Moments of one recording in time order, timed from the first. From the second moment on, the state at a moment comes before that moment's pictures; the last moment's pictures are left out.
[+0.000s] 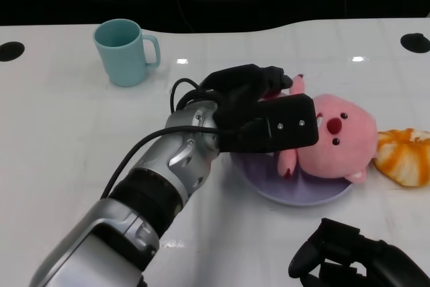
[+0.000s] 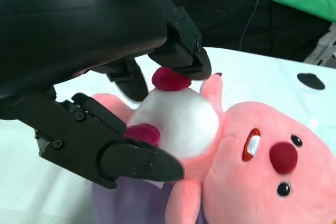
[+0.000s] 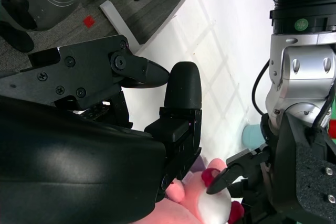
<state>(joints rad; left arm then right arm) -0.87 -0.06 -0.51 0.79 0.58 0.08 -0.09 0.48 -0.24 0.19 -0.78 0.10 0.43 0.22</state>
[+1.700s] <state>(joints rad) -0.15 0.09 -0.11 -0.20 0.00 0.12 -0.31 0.47 -0.25 0.12 -0.72 0.11 0.39 0.27</state>
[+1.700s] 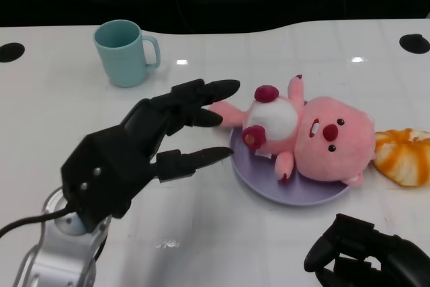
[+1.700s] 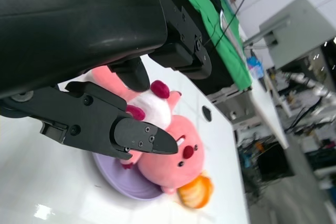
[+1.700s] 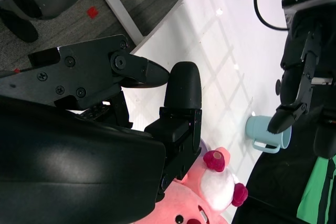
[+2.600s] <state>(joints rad) 0.22 -0.03 -0.05 -0.58 -0.29 0.56 -0.13 0.47 -0.25 0.13 -0.73 0.11 0.39 0.27</state>
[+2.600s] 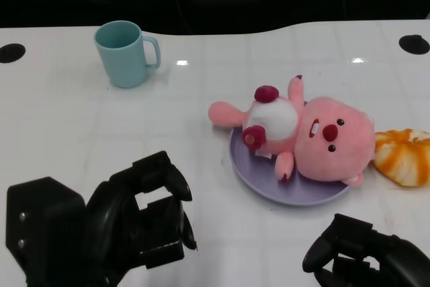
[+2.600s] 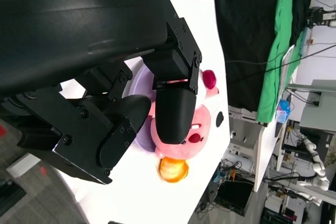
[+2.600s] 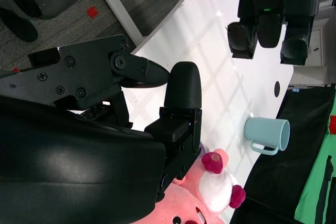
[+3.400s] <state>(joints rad) 0.26 0.00 -0.04 -0.59 -0.33 0.65 -0.11 0.45 -0.25 0.11 -0.71 0.12 0.39 0.27</state>
